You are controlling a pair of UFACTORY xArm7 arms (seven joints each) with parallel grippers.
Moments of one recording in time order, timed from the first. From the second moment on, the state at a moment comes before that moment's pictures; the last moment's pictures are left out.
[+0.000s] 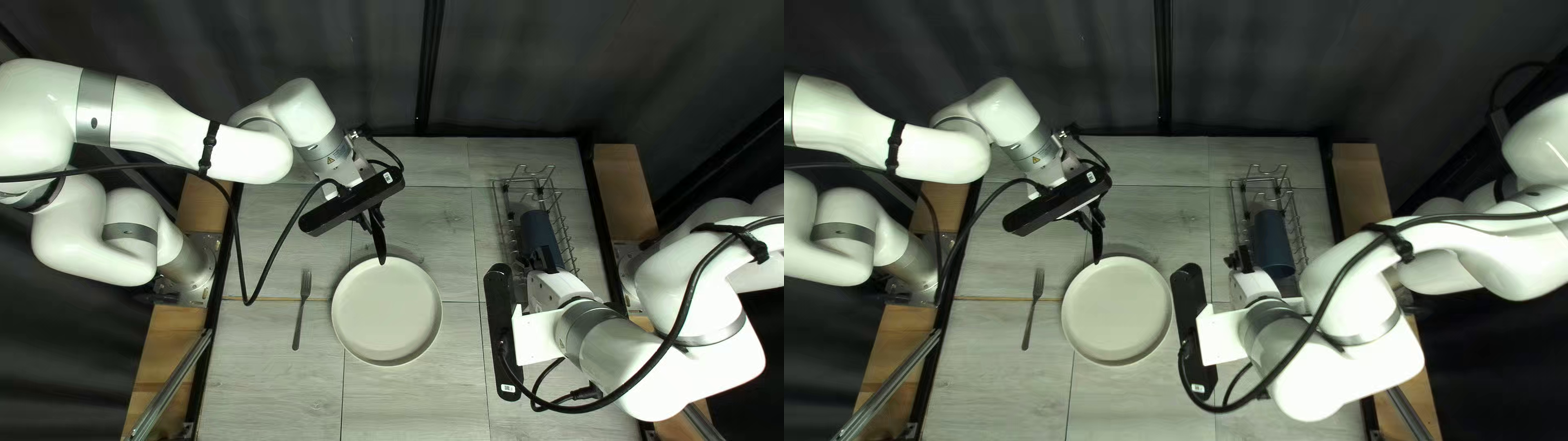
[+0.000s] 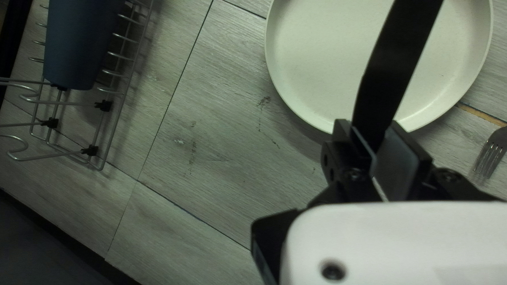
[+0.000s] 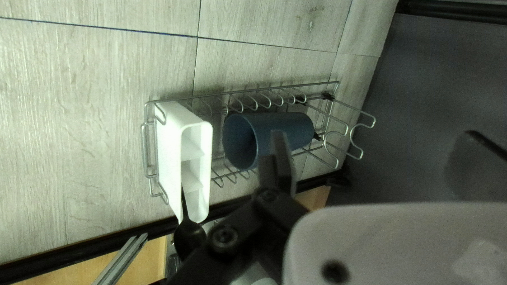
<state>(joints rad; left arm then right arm) -2.86 0.36 2.99 0.68 -0.54 0.70 1.31 -0.52 -0.23 1.05 1.20 -0.37 1.52 0.36</state>
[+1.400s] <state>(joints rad) -2.69 0.15 2.85 0.90 -0.37 0.67 0.96 -0.52 -0.23 1.05 1.20 -0.37 1.52 0.36</state>
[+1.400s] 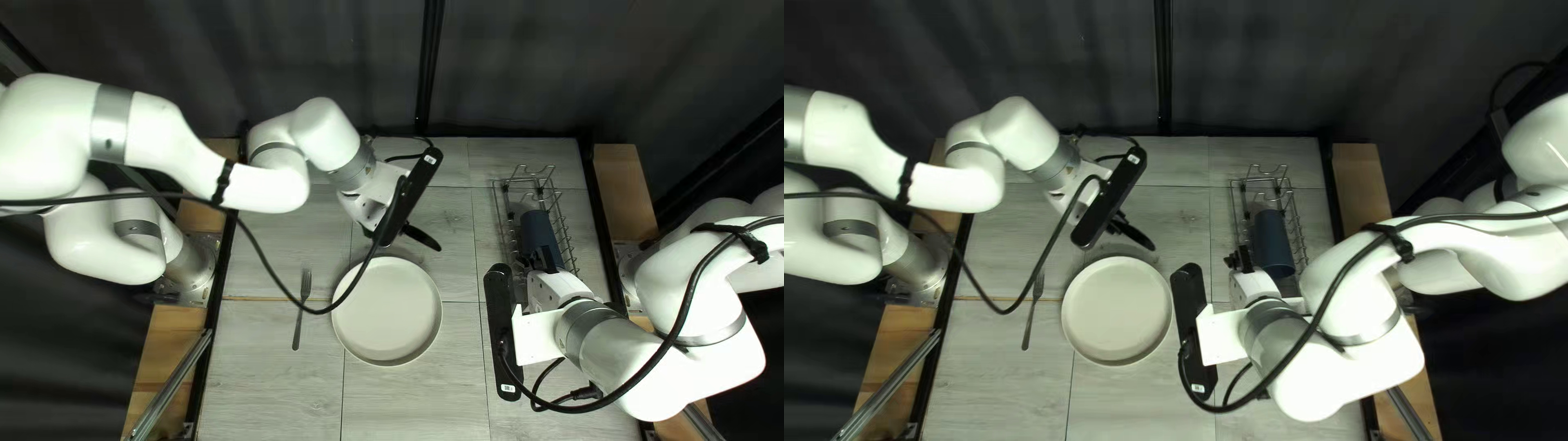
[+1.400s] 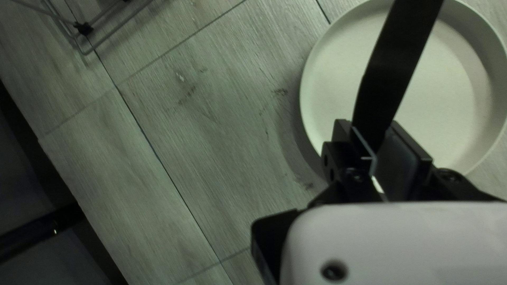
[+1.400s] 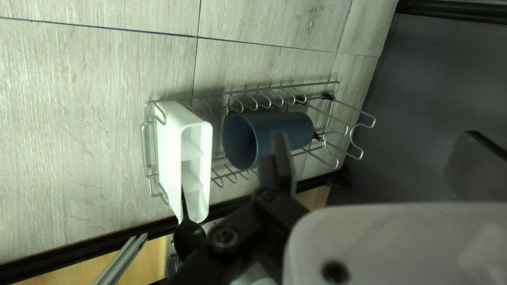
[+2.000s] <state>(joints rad) -2.67 0.02 2.87 1.00 -0.39 0.65 1.03 -0.52 -0.23 1.05 1.20 -0.37 1.52 0.36</state>
